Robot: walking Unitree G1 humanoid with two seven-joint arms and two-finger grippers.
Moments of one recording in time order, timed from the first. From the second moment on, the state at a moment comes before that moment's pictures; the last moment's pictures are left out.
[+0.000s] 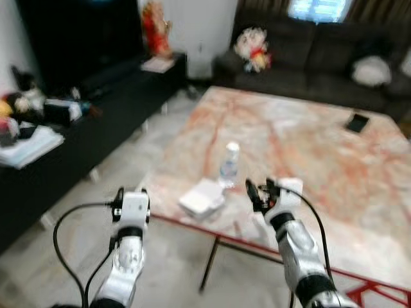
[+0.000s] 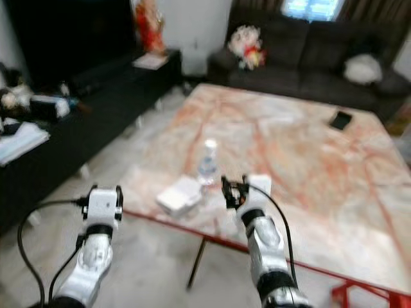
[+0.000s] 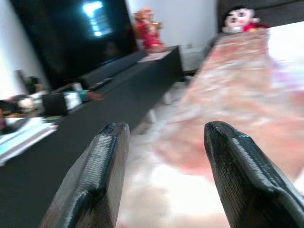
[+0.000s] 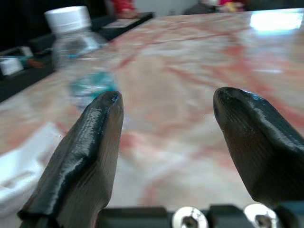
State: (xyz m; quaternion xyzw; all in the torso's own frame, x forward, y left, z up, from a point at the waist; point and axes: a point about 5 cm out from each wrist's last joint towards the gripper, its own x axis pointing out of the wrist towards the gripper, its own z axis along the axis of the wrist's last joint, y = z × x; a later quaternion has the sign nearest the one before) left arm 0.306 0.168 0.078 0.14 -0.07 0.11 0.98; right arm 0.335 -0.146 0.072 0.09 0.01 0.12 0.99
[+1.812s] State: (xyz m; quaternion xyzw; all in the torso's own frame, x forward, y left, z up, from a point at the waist) left arm 0.310 0.182 0.091 0.19 -0.07 0.12 0.97; right arm 0.334 -0.130 0.069 0.08 0.03 0.15 0.98
